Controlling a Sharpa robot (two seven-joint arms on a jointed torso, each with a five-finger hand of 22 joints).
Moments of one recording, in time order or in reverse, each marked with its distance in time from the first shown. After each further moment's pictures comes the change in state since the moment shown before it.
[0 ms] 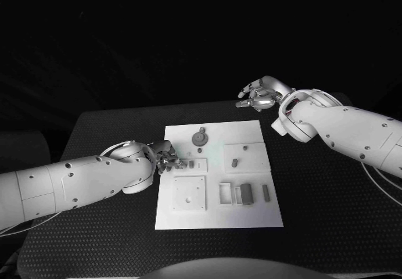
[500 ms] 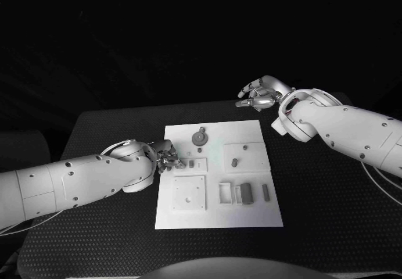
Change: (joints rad) left arm 0.001 0.002 0.003 -0.003 0.008 0.007 0.007; left_hand 0.151 0.019 -0.002 -0.005 -0.008 0.021 -0.010 -0.003 0.010 0.006 -0.006 0.000 -0.005 0.001 0.003 0.008 -0.003 -0.001 0.001 0.002 0.000 0.019; right arm 0.000 0.000 0.000 0.000 0.000 0.000 0.000; right_hand 0.000 0.000 0.000 0.000 0.000 0.000 -0.003 0.000 -0.001 0.000 0.000 0.000 0.000 0.000 0.000 0.000 0.000 0.000 0.000 0.000 -0.004 0.000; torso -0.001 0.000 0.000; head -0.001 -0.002
